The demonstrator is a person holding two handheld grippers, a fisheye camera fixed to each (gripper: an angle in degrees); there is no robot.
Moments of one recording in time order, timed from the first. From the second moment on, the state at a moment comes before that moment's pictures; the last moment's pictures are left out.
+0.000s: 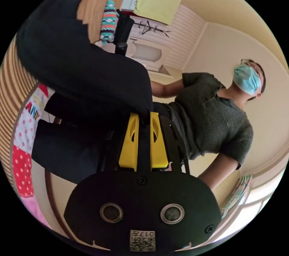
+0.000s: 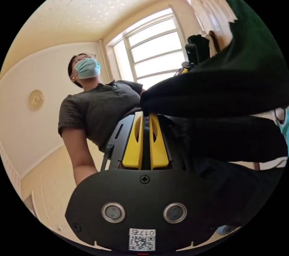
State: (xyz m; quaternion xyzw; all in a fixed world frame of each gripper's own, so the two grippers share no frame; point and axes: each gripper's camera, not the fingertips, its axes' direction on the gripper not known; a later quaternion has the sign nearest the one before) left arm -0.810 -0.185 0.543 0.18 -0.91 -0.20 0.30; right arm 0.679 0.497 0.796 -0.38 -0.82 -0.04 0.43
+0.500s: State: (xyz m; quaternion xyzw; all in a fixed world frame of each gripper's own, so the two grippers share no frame) left arm -0.670 -0.274 0.531 0.33 -0.93 0.08 -0.12; right arm 0.813 0.389 0.918 -0.08 -0.65 0.26 0.71
